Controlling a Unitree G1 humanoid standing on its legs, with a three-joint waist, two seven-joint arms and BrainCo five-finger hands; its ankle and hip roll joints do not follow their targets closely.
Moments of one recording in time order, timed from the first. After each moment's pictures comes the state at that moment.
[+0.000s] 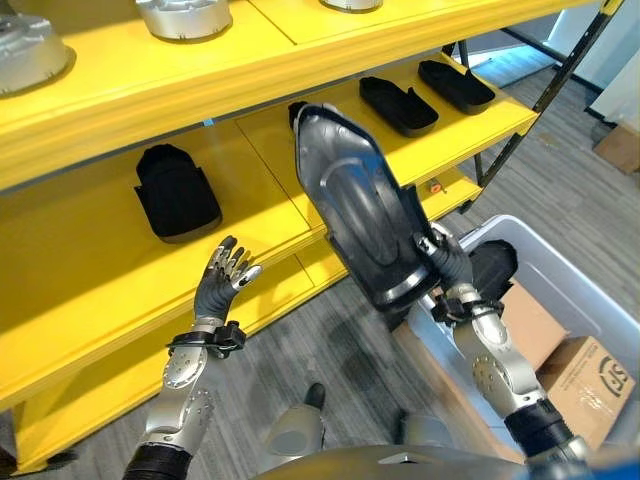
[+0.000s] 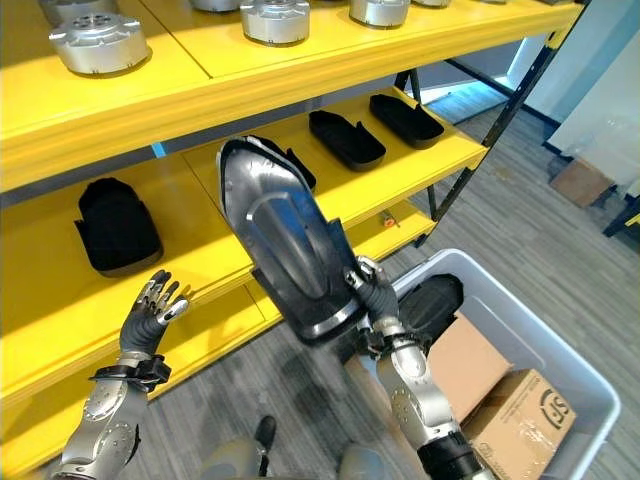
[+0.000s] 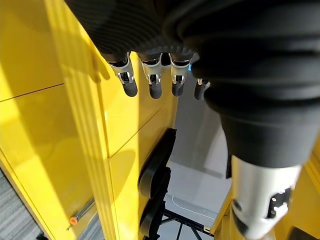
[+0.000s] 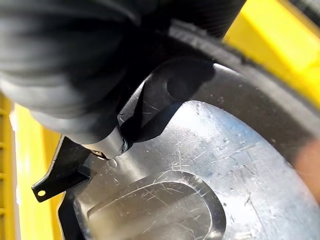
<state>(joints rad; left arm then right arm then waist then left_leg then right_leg) 0.21 0.40 -0.06 0.04 -0.63 -0.20 0.03 -0.03 -0.30 0.33 0.06 0.65 -0.16 -0.04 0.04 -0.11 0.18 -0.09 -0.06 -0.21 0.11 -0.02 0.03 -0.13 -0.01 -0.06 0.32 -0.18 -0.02</state>
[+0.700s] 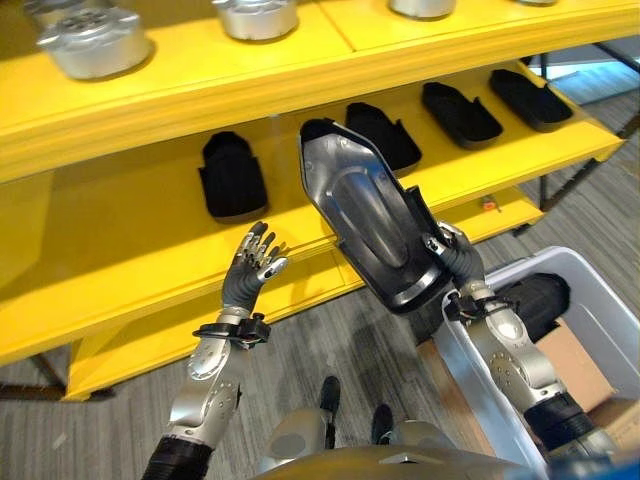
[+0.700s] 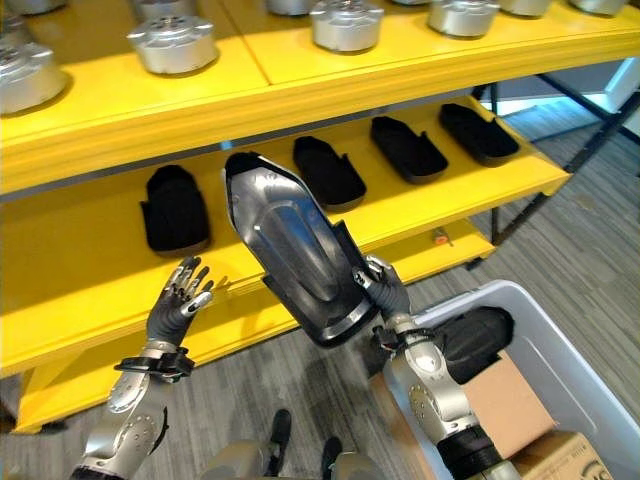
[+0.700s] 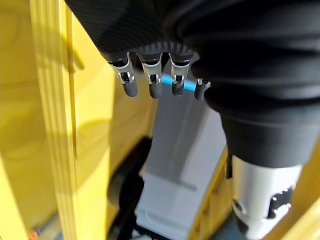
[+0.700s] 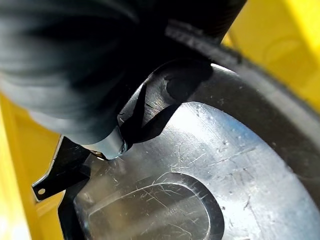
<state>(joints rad) 0.17 0.39 -0.12 -0.02 -0.64 -0.20 0.00 -0.11 -0.36 0.32 0.07 0.66 -0.16 -0.07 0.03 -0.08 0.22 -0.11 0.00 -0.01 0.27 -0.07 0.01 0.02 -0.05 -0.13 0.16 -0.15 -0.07</state>
